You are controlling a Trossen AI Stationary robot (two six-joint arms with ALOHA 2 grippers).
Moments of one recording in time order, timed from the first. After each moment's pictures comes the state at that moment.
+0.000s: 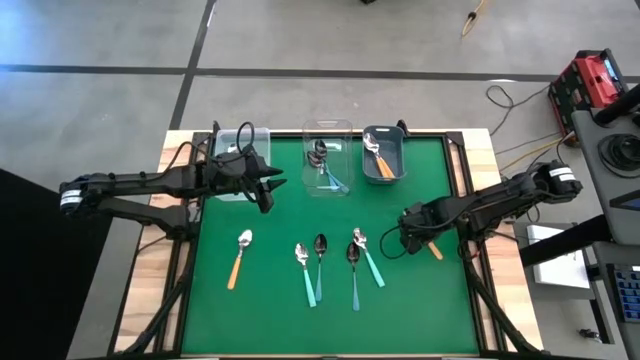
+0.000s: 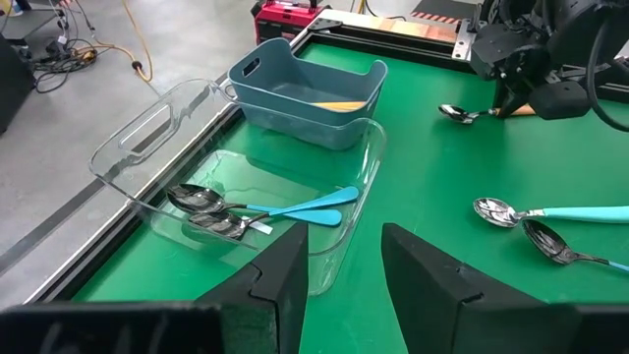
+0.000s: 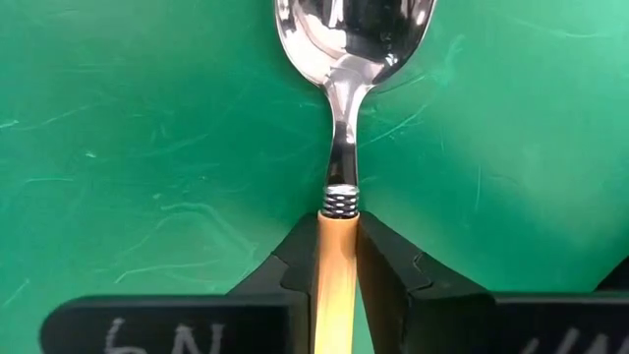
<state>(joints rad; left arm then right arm) 0.19 1.01 0.76 -0.22 -0.20 -0.09 0.12 1.29 0.56 -0.87 0.02 1.11</state>
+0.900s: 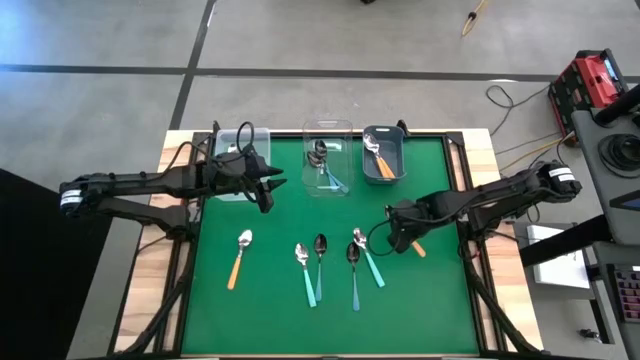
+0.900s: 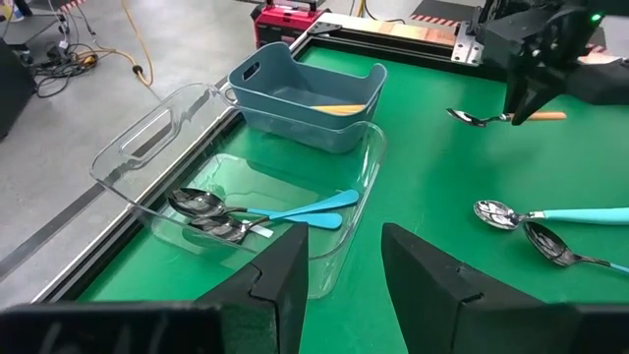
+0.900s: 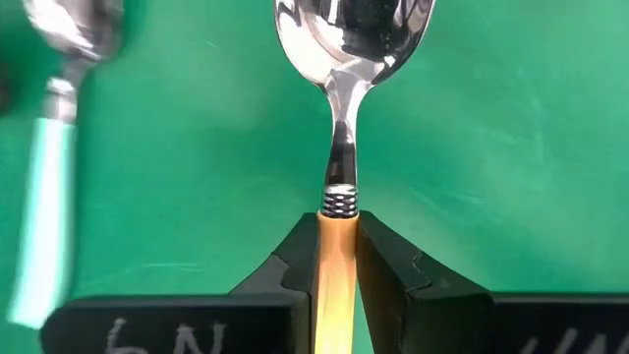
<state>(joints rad) 0.19 1.01 0.76 -0.21 -0.20 -0.09 0.12 1.29 0.75 -0.85 0.03 0.99</state>
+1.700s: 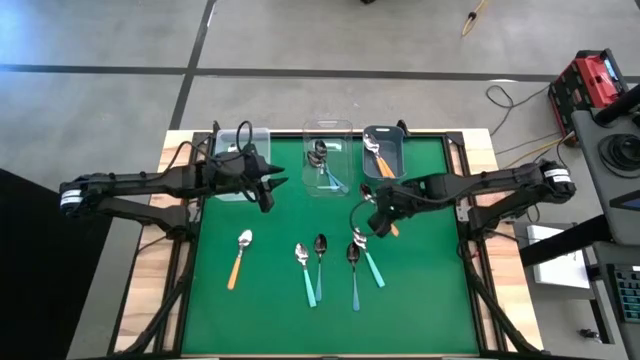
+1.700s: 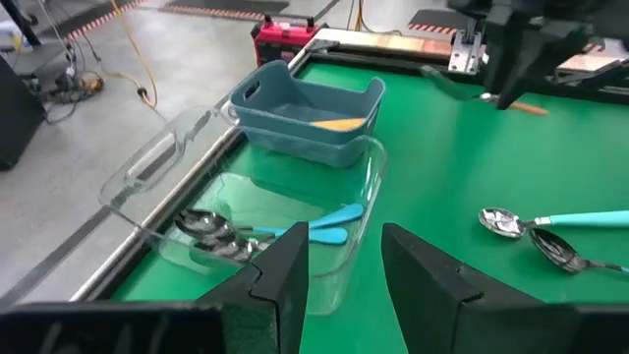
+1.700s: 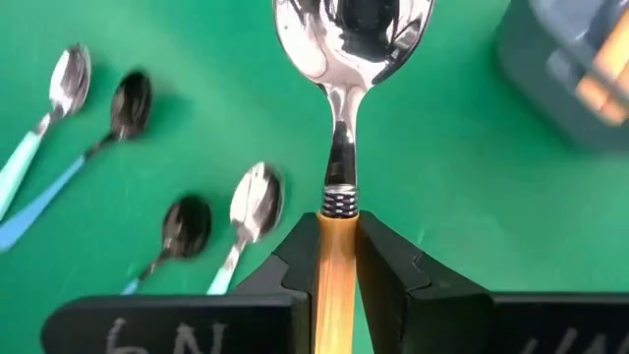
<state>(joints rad) 0.19 1.01 0.76 -0.17 -0.20 -0.03 0.01 1.35 1.05 -0.82 0.17 0.74</state>
